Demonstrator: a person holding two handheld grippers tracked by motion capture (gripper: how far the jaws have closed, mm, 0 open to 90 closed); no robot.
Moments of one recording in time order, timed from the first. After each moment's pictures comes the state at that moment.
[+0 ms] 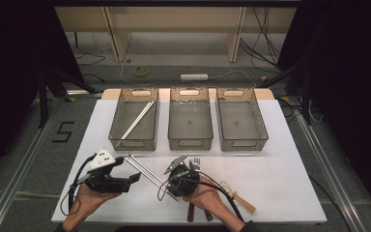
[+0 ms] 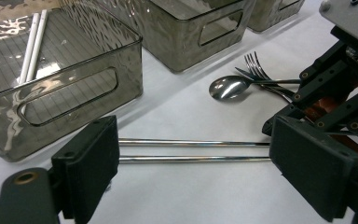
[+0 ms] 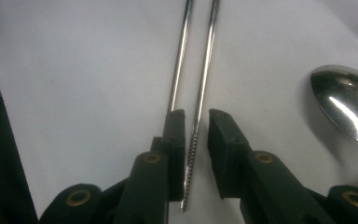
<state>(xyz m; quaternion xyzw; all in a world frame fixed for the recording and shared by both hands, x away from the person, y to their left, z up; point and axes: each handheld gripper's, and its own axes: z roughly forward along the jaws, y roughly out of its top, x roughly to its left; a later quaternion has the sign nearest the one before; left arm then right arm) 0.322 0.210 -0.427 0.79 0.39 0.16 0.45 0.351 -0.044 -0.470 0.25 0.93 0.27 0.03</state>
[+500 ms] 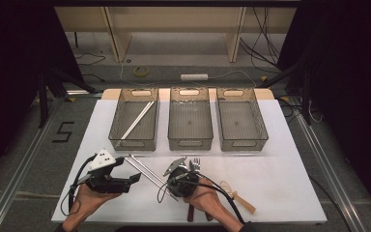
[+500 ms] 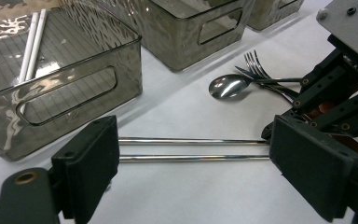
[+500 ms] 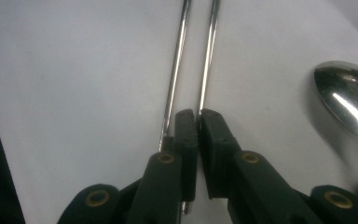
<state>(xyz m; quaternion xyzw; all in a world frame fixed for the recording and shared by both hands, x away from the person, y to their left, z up) 0.321 0.209 -0.427 0.79 0.39 0.16 0.45 0.348 -0.042 -0.475 0.26 0.93 0.26 0.05</state>
